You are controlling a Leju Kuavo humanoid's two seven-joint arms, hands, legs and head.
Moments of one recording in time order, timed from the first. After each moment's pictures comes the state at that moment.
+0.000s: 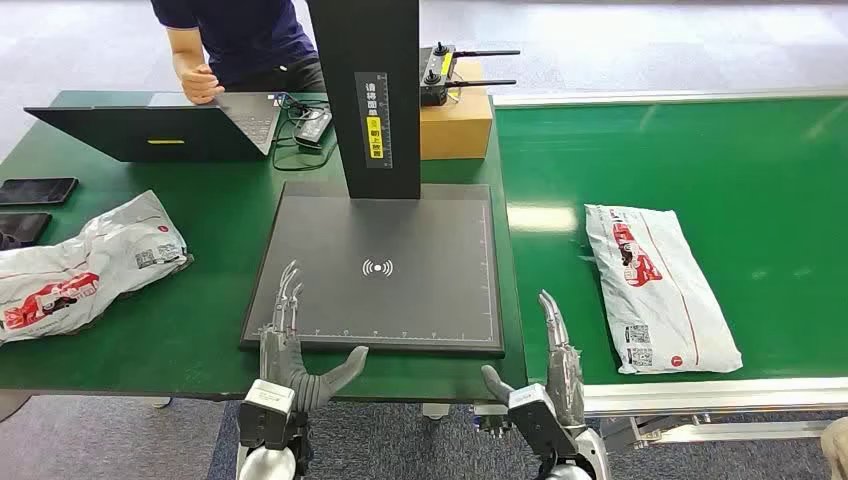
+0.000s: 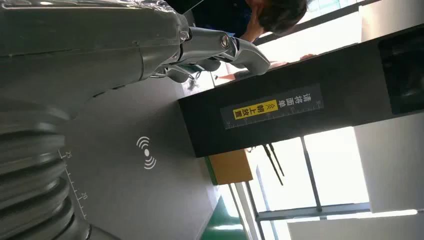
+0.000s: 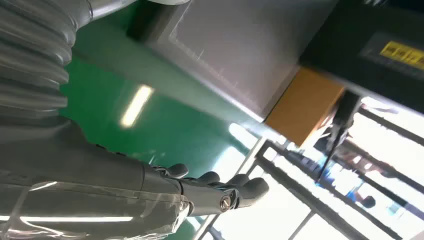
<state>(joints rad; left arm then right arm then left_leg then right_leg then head) 0.01 -0.16 -0.37 -1.20 -0.34 0.51 -0.70 0.06 0.10 0.11 -1.40 0.58 -0.40 -0.57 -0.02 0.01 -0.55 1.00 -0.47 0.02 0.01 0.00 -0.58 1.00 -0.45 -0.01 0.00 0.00</state>
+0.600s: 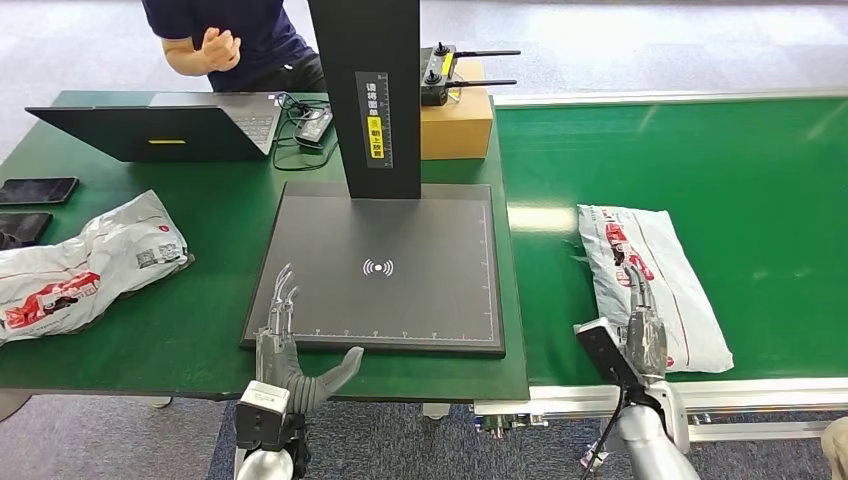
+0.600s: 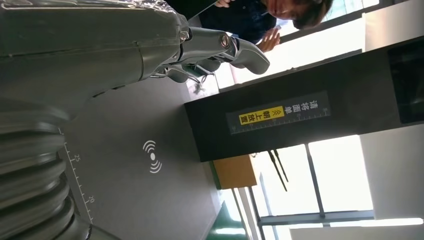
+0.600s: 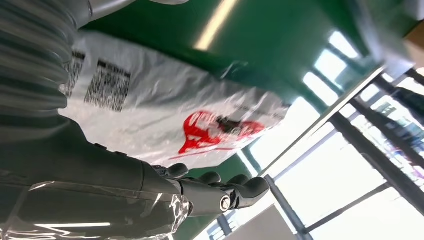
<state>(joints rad) 0.01 -0.14 -0.40 -1.20 -0.29 0.54 -0.70 -0.26 -0.12 -0.08 -0.93 0.59 -0.49 -0.55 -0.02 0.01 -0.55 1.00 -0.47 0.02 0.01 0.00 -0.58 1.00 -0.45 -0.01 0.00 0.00</state>
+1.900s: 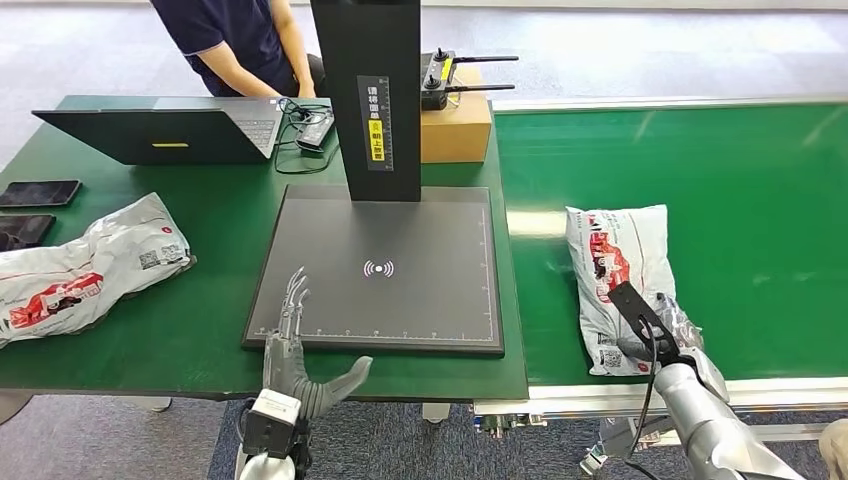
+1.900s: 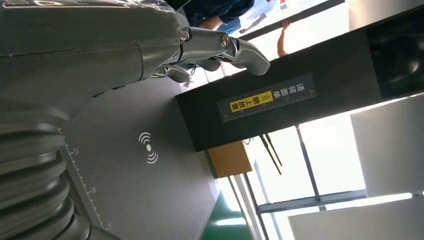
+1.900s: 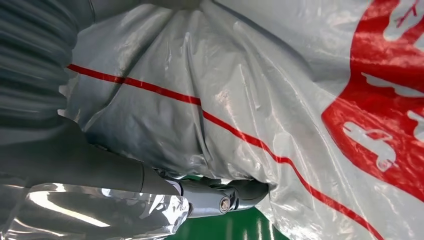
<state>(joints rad) 0.02 -0.13 -0.41 -1.21 -0.35 0.51 -0.70 -0.58 -0.23 -0.12 -0.35 0.81 -0.19 -0.08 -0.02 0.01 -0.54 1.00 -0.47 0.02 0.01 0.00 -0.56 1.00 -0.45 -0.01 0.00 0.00</state>
